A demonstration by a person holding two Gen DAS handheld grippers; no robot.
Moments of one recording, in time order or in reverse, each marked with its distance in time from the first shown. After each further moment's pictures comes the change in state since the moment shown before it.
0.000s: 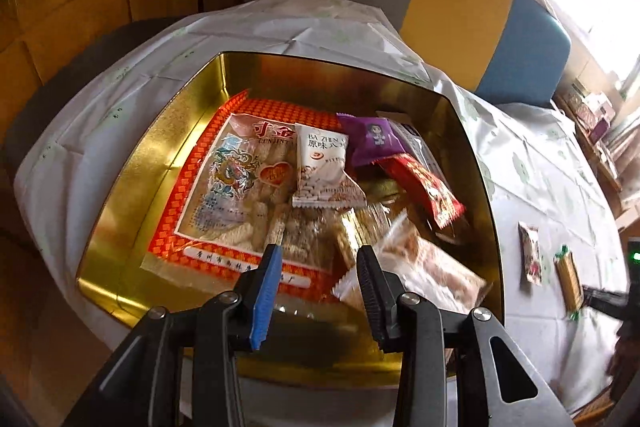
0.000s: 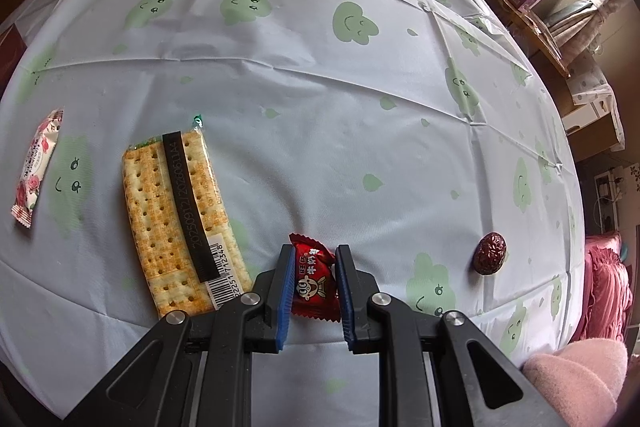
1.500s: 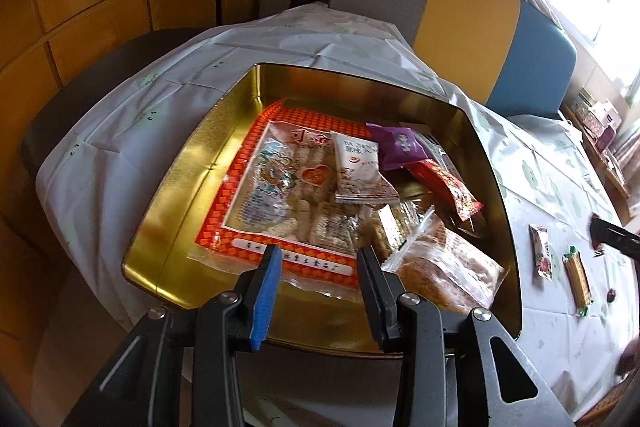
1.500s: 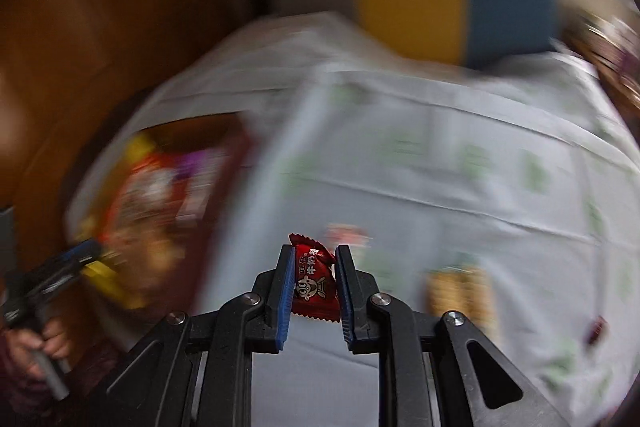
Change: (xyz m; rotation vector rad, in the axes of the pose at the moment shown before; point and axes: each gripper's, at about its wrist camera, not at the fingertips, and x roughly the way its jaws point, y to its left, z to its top) left arm -0.019 0.026 -0.011 -0.019 -0.057 0.036; right arm -0.112 0.103 0.019 -0.182 -0.349 0.574
